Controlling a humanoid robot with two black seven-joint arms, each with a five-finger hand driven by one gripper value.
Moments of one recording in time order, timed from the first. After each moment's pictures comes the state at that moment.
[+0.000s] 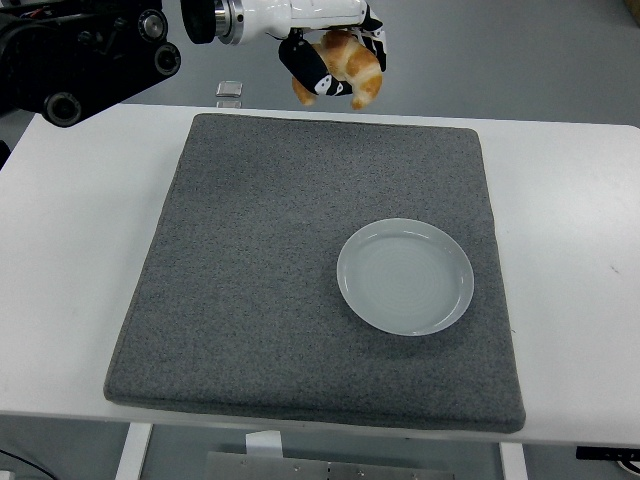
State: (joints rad) left arm -1.50 0.44 -0.15 -1.04 1.27 -0.22 -0.25; right arm 0.03 0.00 -0.14 0.15 0.04 0.04 -0.06
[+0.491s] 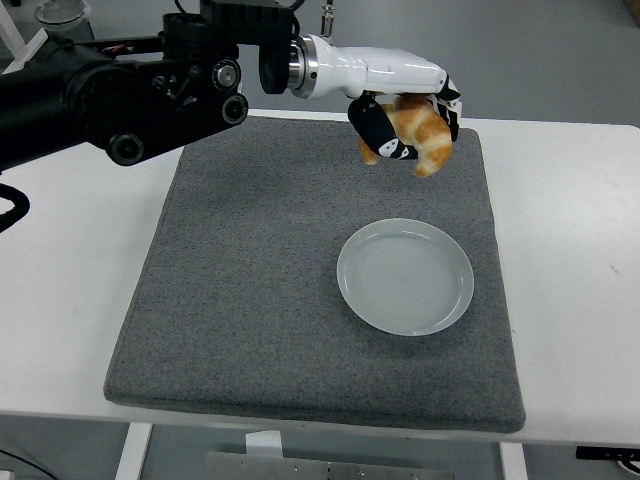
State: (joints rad) left arm -1.47 0.29 -0.13 -1.07 1.29 -0.22 -0.29; right arm 0.03 0.00 -0.14 0.15 0.04 0.04 -0.06
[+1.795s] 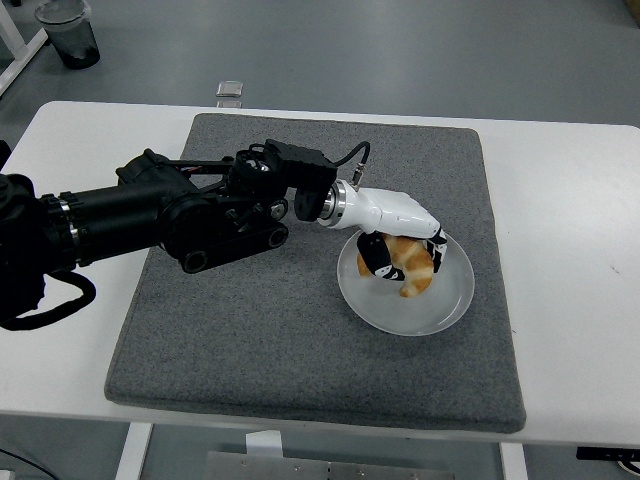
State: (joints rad) left arm -1.23 0.10 -0.04 -0.94 1.52 -0.19 -0.32; right arm 0.03 0.00 -0.14 0.15 0.04 0.04 -0.06
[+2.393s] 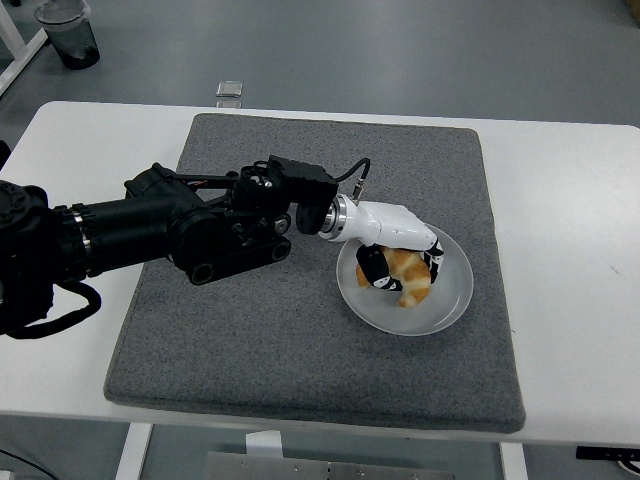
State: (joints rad) left arm -1.21 0.08 -0.02 -0.90 1.52 -0.16 -0.32; right arm 0.03 0.00 -0.14 0.15 0.04 0.04 -0.06
